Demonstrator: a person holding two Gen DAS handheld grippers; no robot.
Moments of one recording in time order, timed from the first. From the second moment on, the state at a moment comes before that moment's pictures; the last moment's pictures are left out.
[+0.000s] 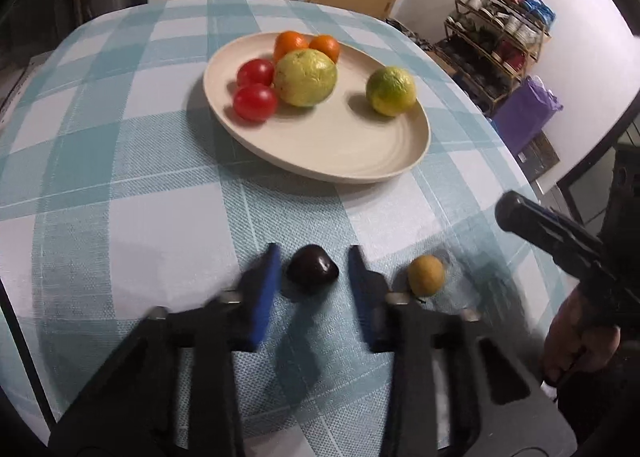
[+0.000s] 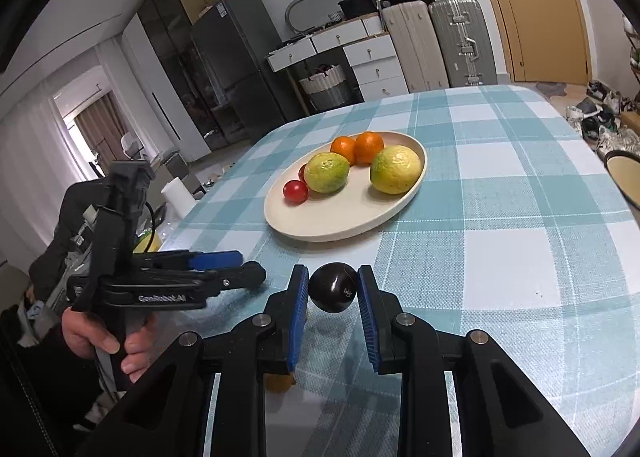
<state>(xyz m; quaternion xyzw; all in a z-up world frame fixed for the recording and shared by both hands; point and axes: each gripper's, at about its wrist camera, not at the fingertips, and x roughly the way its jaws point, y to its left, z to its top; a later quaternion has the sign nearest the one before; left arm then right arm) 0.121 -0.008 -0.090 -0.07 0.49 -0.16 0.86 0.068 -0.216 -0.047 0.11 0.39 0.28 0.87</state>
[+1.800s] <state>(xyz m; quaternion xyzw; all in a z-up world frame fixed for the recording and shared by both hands) 0.247 -0.016 -0.015 -0.16 0.45 -0.24 0.84 0.201 -0.191 -0.004 0.11 0.36 0.27 0.89</state>
